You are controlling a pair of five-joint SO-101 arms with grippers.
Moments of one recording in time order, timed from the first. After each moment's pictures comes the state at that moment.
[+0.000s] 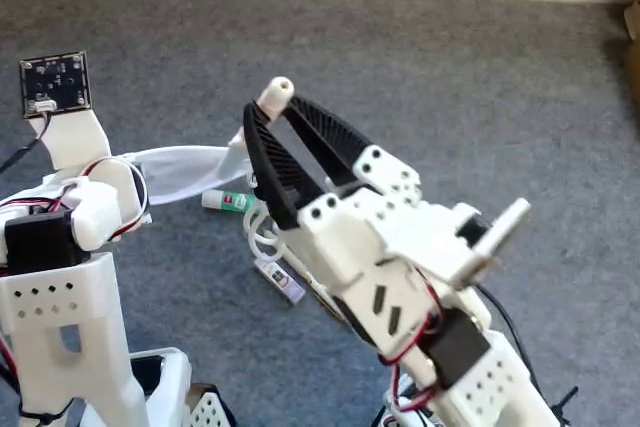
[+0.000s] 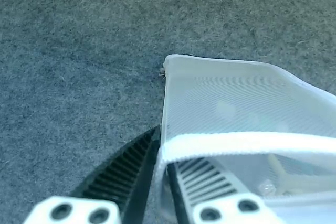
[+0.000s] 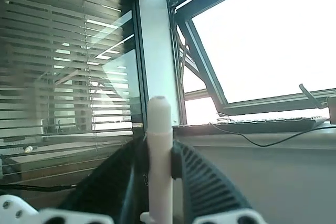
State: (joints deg) left arm -15.4 -44.3 23.9 83.3 8.6; right arm -43.9 -67.2 49.7 -3.4 -8.1
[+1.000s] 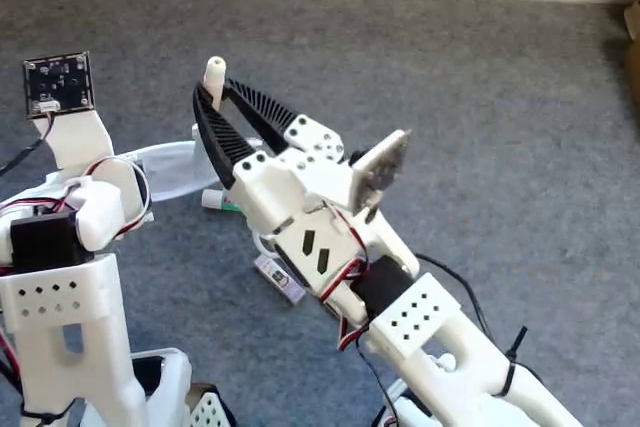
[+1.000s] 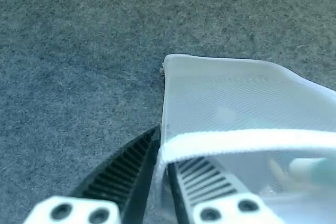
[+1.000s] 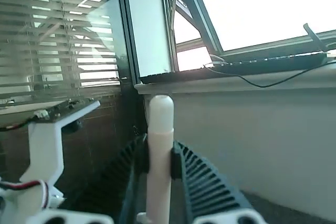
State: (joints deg) left arm -15.5 -44.4 26.1 80.5 8.6; right arm -44.0 -45.3 52.7 -19.0 -8.3
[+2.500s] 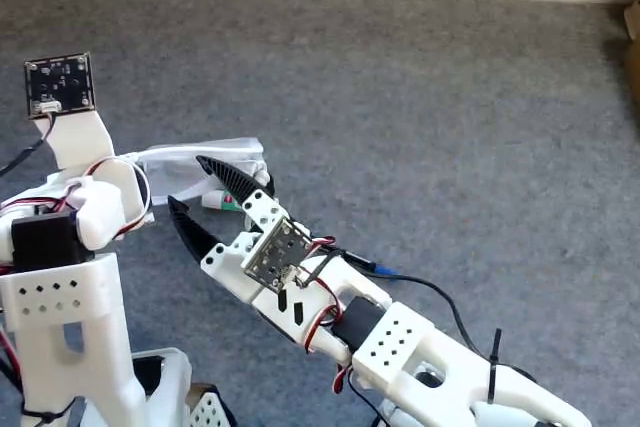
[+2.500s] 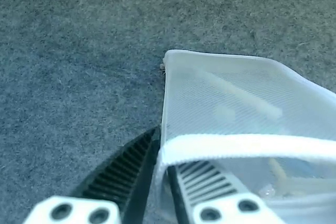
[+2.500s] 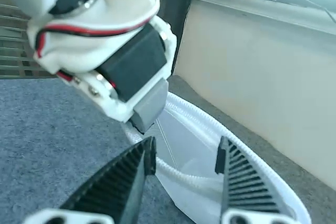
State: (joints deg) left arm -15.3 -44.3 26.4 80.5 8.6; right arm -54.9 -45.3 68.6 -19.0 13.7
